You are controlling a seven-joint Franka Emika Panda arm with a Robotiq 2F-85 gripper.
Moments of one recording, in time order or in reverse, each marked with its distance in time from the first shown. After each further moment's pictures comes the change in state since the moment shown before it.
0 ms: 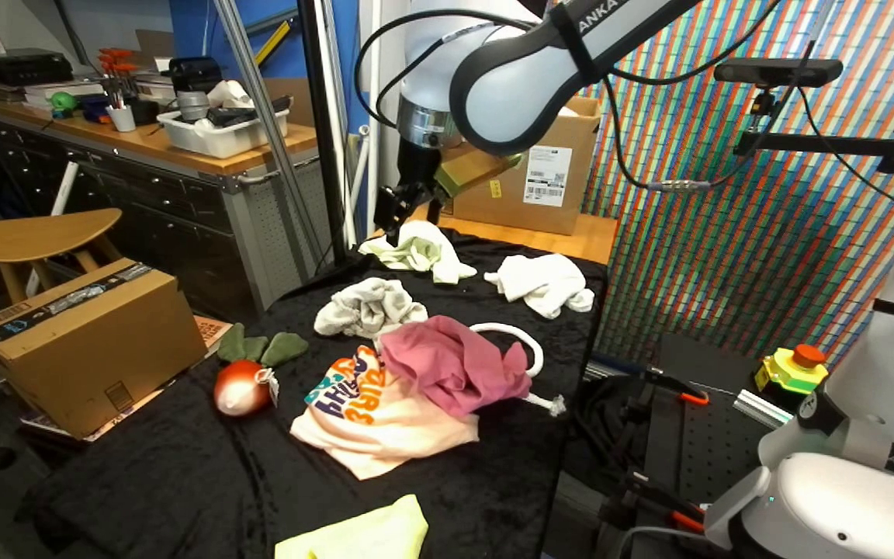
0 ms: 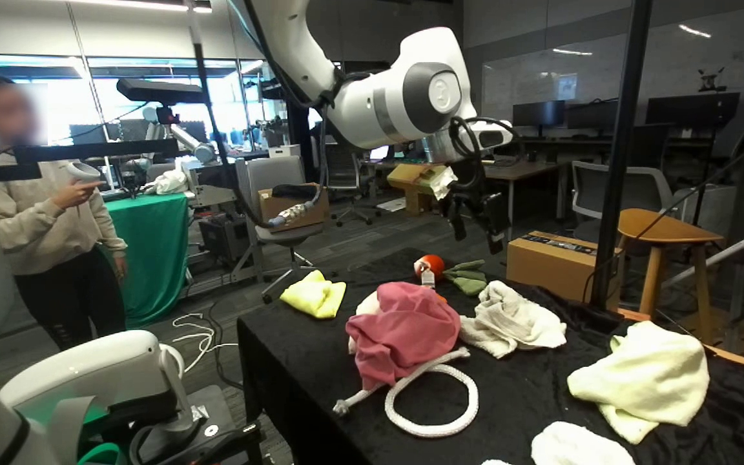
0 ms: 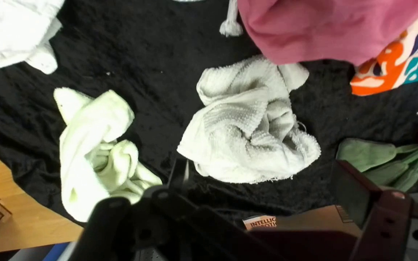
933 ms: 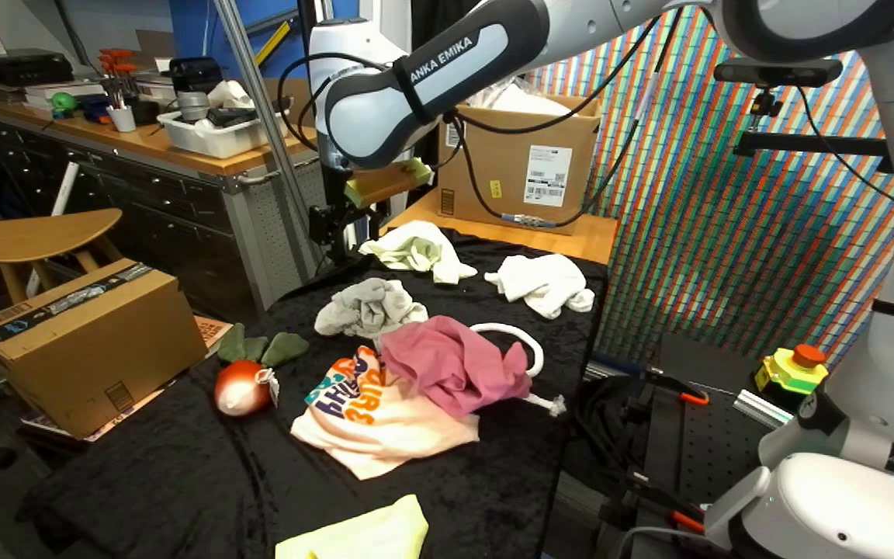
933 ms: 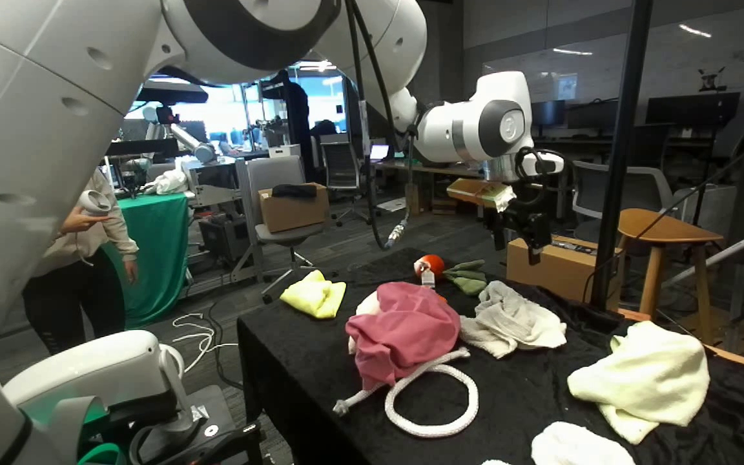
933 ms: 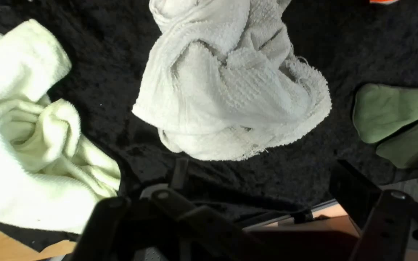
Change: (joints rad) arm 0.041 0.498 -0.056 0.646 0.126 -0.257 -0.079
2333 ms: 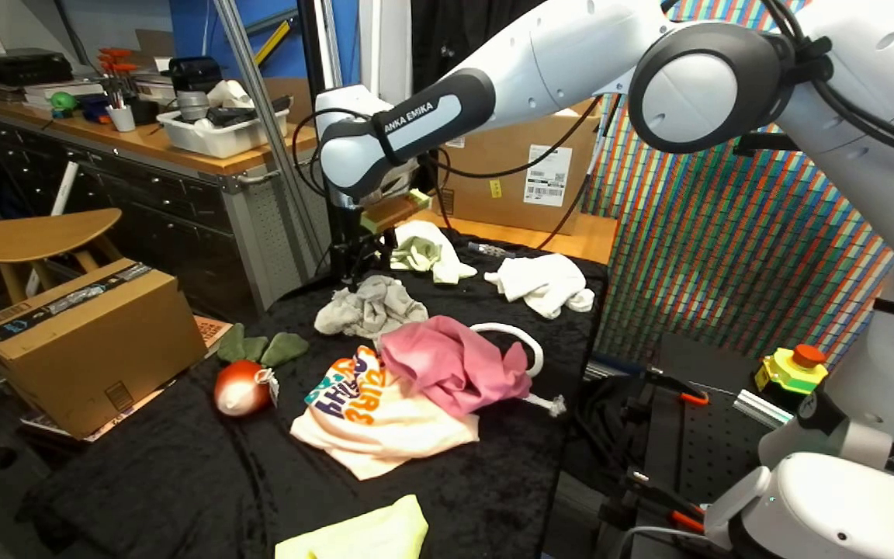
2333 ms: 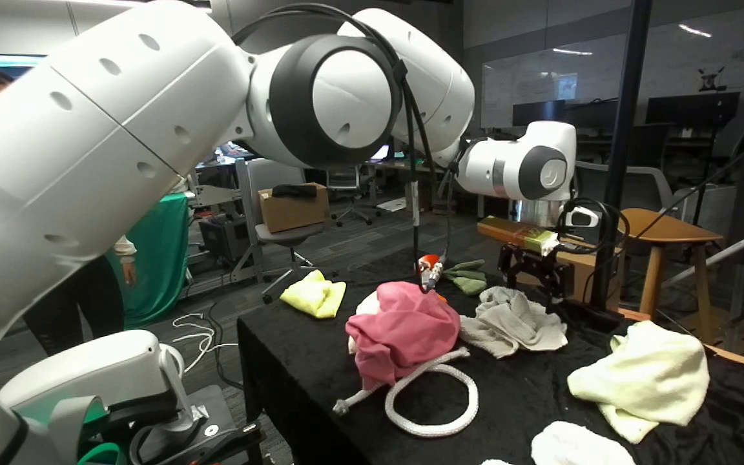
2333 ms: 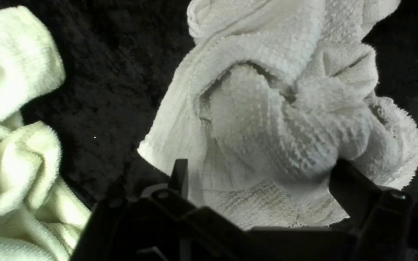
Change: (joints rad) arm -0.071 0.281 0.008 0.314 0.085 -0.233 -0.228
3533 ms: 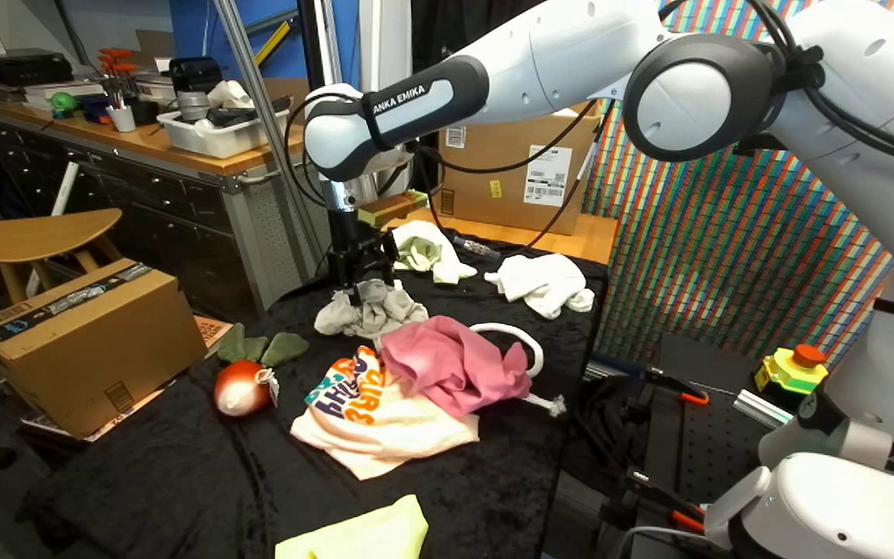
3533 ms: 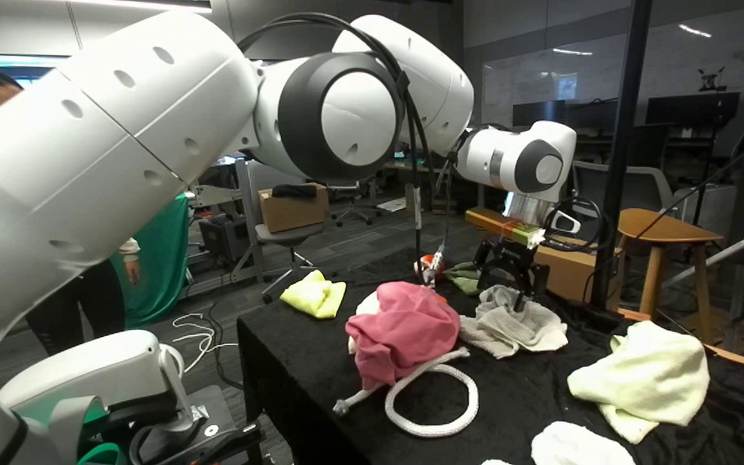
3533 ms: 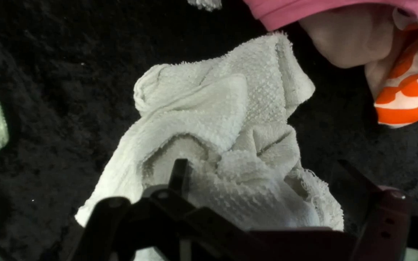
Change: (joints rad) arm -0.006 0.036 0.042 0.090 0.087 -0.231 -0.064
